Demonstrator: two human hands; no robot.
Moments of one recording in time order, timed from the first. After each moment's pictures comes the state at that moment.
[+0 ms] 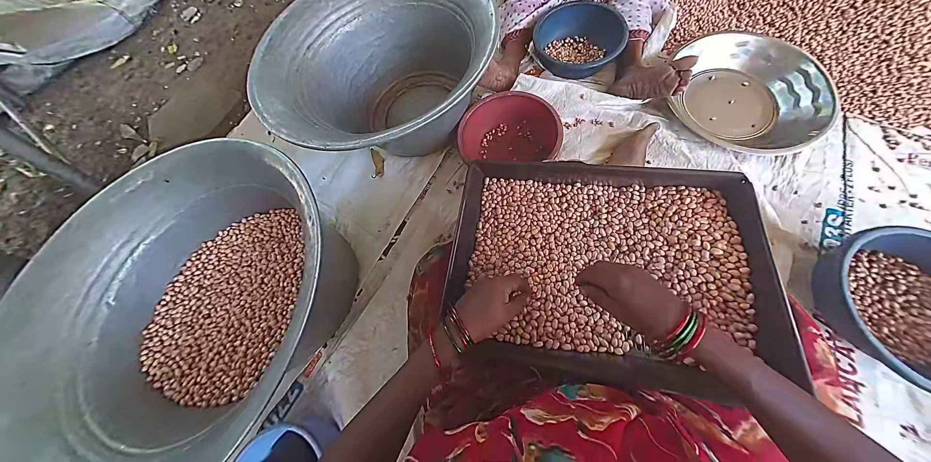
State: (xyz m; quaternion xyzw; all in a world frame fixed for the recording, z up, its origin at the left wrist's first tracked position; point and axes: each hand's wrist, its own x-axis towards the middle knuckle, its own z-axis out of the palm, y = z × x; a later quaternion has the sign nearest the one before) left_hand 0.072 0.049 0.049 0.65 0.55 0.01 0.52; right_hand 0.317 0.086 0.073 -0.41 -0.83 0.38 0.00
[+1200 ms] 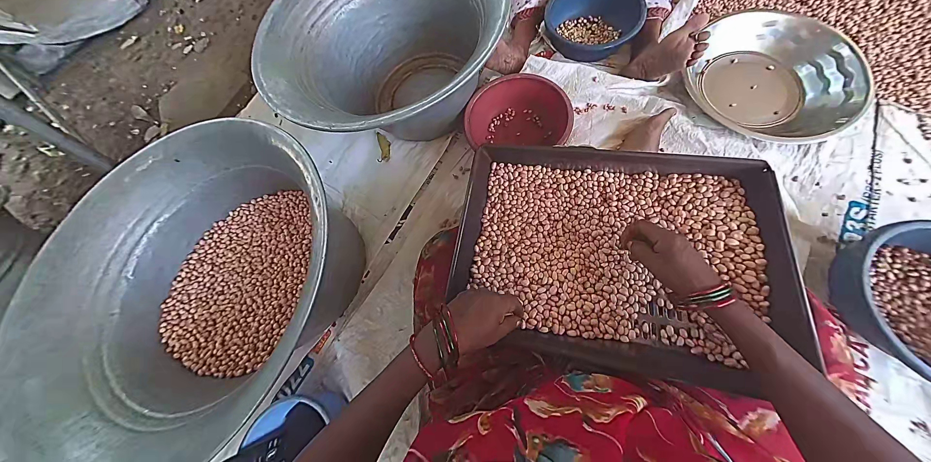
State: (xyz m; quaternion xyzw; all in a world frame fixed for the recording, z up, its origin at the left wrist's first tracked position) left_hand 0.057 0.027 0.058 0.70 0.48 -0.12 0.51; right_hand 0.350 0.107 0.046 -0.59 -0.68 0.41 0.09
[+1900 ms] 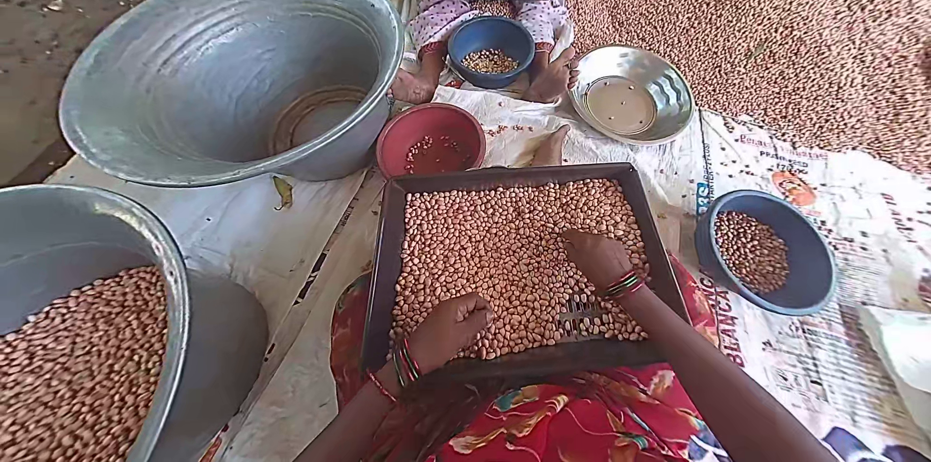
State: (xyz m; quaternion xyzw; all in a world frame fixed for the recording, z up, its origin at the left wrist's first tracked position) left_hand 0.103 0.043 0.037 0.62 0.51 0.08 0.59; right_hand 0.368 0.111 0.059 -0.69 -0.67 0.26 -0.13
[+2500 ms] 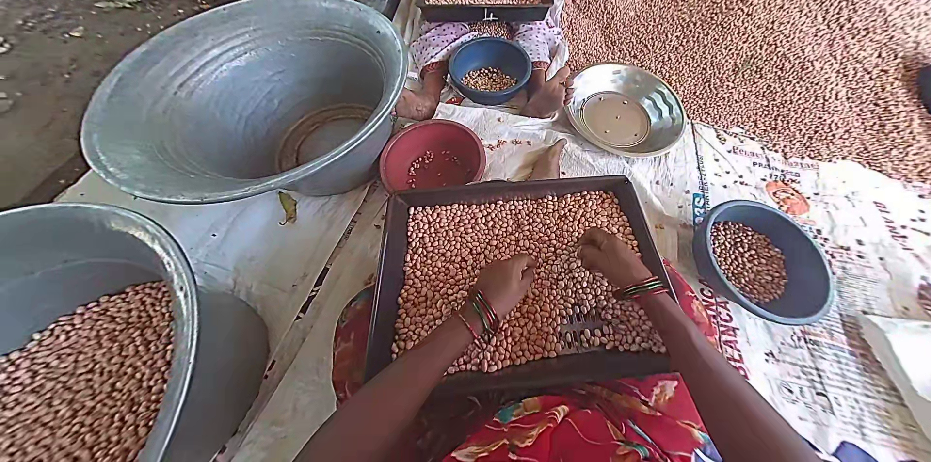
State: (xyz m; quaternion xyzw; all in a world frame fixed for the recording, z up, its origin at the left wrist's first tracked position) left_hand 0.185 0.109 0.046 0.70 0.52 -0.01 0.48; right_hand 0.396 0.113 0.062 -0.69 -0.55 0.45 0.12
